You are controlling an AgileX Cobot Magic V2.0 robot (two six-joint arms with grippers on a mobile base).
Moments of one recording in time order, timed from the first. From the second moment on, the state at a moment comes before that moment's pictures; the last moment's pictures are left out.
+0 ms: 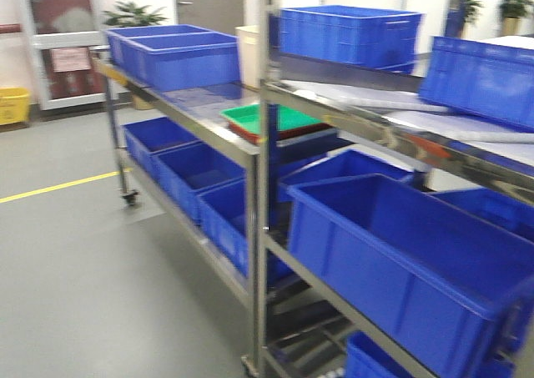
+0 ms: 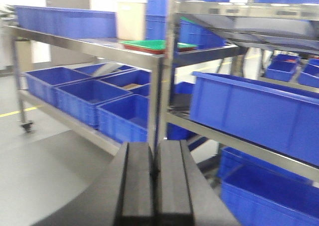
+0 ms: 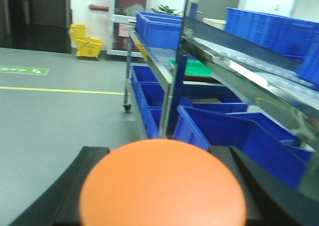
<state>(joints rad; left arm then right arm) -0.23 -0.02 0.02 -0.05 0.08 -0.06 0.41 0.31 -0.71 -0.13 0.55 -0.02</state>
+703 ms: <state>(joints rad) -0.23 -0.02 0.02 -0.05 0.08 -0.06 0.41 0.31 -0.71 -0.13 0.55 -0.02</state>
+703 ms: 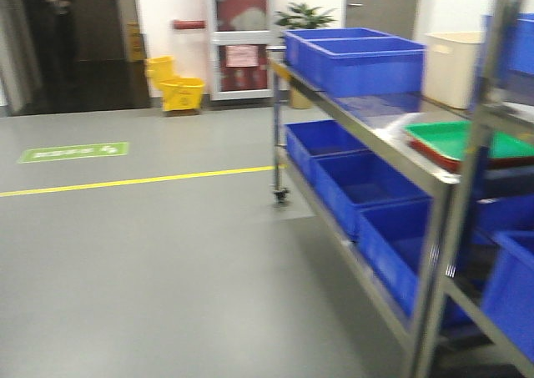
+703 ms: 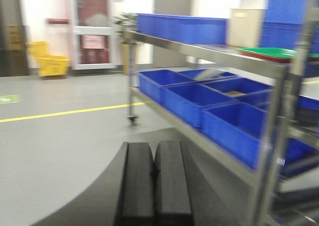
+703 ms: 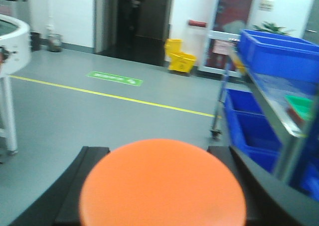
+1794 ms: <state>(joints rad) -0.23 -0.02 0.02 -0.05 0.08 -0.06 0.41 0.30 -0.71 -0.13 0.56 -0.02</state>
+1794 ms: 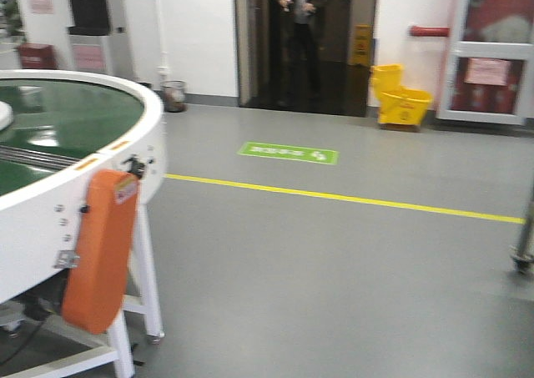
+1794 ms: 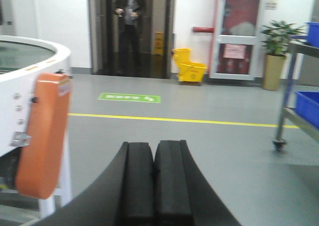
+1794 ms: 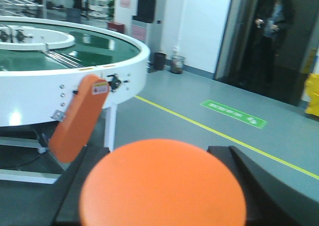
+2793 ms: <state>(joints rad) -0.23 -0.02 0.02 -0.05 0.08 -0.06 0.41 0.30 -0.71 -0.13 0.55 -0.02</state>
